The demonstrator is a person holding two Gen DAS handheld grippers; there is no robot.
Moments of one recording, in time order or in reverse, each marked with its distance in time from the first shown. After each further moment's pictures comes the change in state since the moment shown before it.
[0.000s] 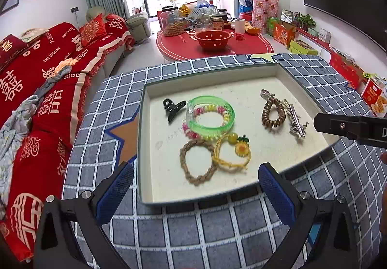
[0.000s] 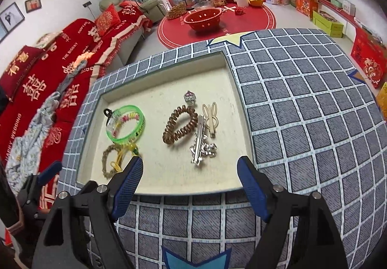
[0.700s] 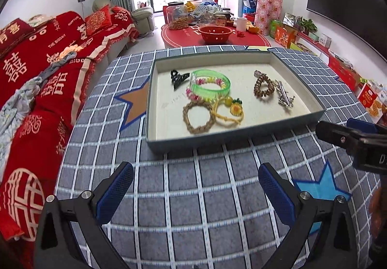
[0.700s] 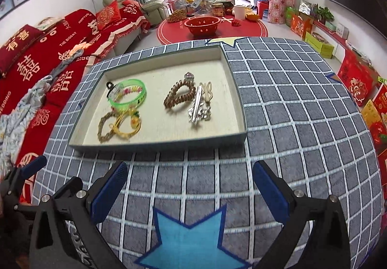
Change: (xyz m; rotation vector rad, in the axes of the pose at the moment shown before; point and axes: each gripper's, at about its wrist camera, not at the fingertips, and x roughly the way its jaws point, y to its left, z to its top) left arm -0.036 0.006 -0.055 -0.065 0.011 -0.027; right arm -0.035 0.021 -0.065 -0.107 -0.072 -0.112
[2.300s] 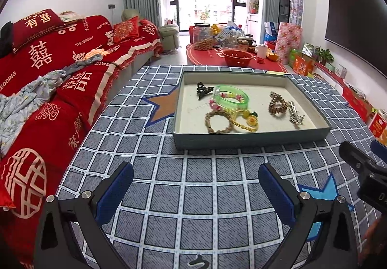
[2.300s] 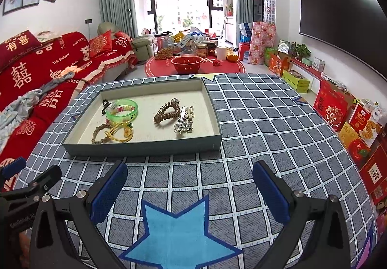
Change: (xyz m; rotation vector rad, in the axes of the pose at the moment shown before) left arm -0.023 0.013 -0.026 -0.125 -0.154 0.093; right arm -0.044 0.009 -0.043 -0.040 -0.275 -0.141
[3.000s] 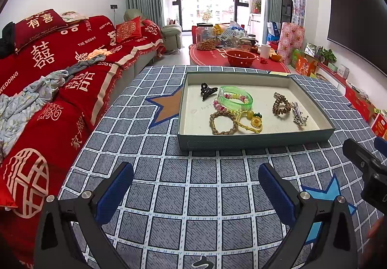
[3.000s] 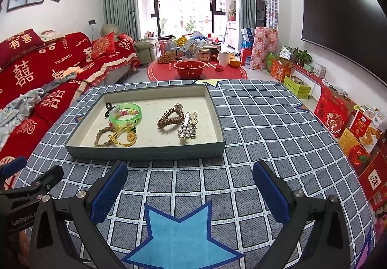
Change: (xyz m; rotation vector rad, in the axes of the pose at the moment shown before) left arm 0.002 0.003 0.001 -0.002 0.000 0.012; right arm -0.005 0.009 0.002 -0.026 -0.028 0.001
